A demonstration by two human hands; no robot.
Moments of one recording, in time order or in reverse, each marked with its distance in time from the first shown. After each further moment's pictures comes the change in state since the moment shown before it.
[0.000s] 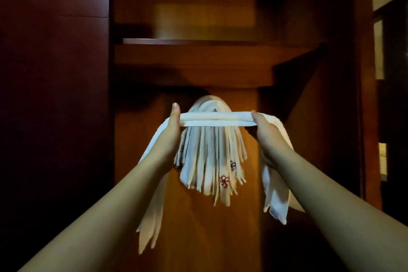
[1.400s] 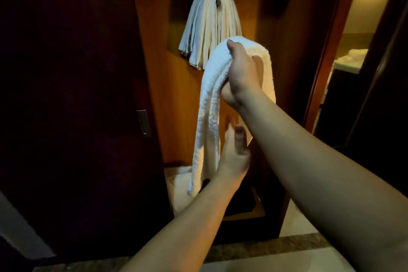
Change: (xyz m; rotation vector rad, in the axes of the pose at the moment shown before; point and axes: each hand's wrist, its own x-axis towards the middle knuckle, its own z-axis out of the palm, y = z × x) left_hand -0.398 -0.061 0.071 -0.077 -0.080 -0.271; right_hand -0.322 0.001 0.042 0.382 0.027 0.191
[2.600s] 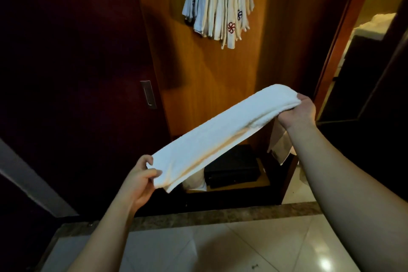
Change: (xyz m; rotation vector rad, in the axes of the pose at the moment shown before) left_hand -0.072 -0.098 -0.221 -0.191 0.300 -0.452; right_hand 0.029 0.086 -0.204 0.381 0.460 0.248
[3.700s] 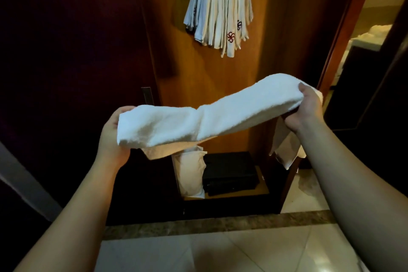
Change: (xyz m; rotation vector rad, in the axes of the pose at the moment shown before) left_hand 0.003 0.104 0.022 0.174 0.061 0.671; right_hand -0.015 -0.026 0.018 -0.250 -0.012 -0.145
